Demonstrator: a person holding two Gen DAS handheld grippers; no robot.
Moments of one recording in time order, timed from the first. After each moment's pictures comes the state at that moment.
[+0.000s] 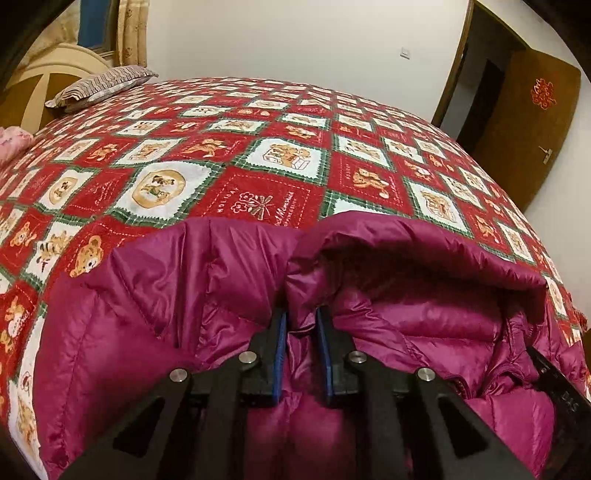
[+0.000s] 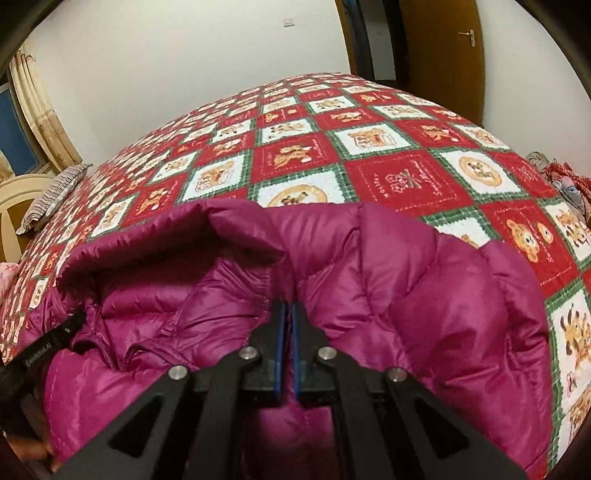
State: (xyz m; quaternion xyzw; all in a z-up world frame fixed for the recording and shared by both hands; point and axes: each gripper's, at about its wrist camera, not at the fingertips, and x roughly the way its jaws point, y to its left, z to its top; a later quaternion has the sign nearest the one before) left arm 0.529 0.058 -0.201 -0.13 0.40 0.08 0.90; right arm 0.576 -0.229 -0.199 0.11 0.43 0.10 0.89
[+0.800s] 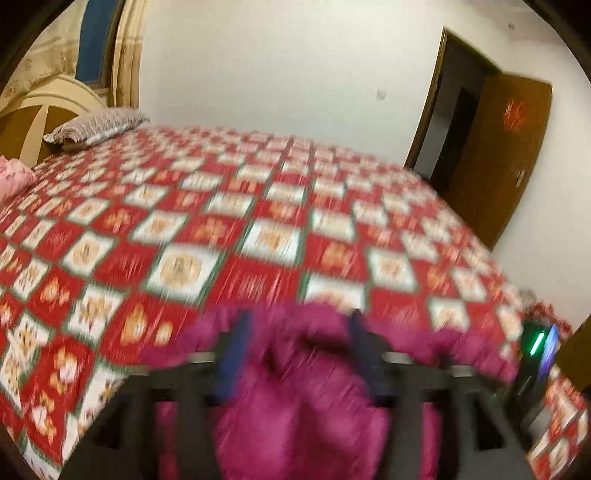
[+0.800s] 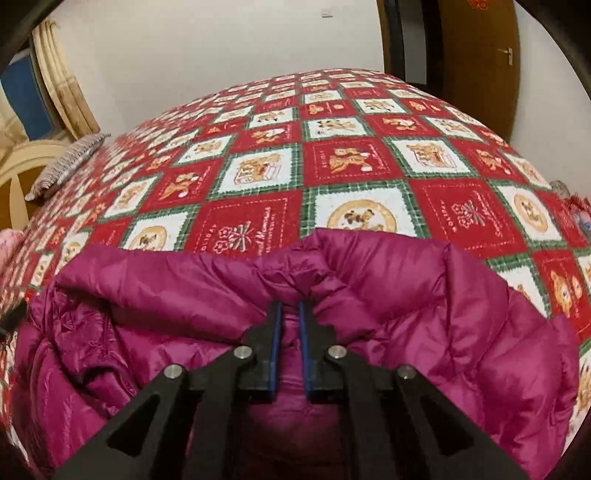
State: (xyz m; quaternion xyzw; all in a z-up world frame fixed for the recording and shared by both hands) left arm 0.505 0.060 -0.097 -0.12 0.31 0.05 0.94; right arm 0.604 -0.188 -0.200 0.06 0.44 0.14 0.89
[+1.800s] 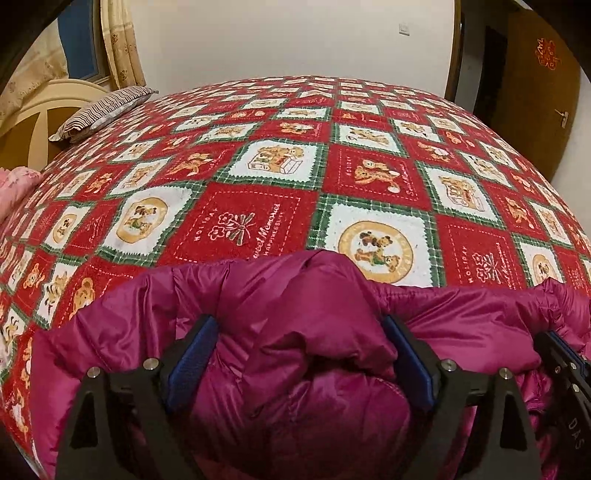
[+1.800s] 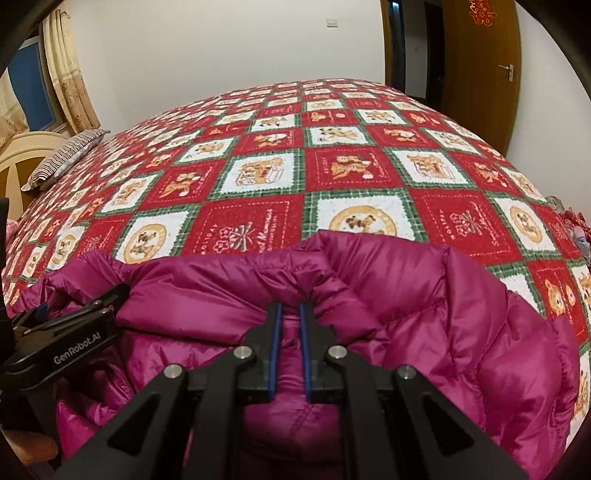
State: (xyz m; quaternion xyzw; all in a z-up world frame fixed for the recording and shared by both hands) left arm 0.579 0.028 -0.210 -0.04 0.43 0.12 0.89; right arm 0.599 -0.181 -0.194 0.04 0.42 0.13 0.90
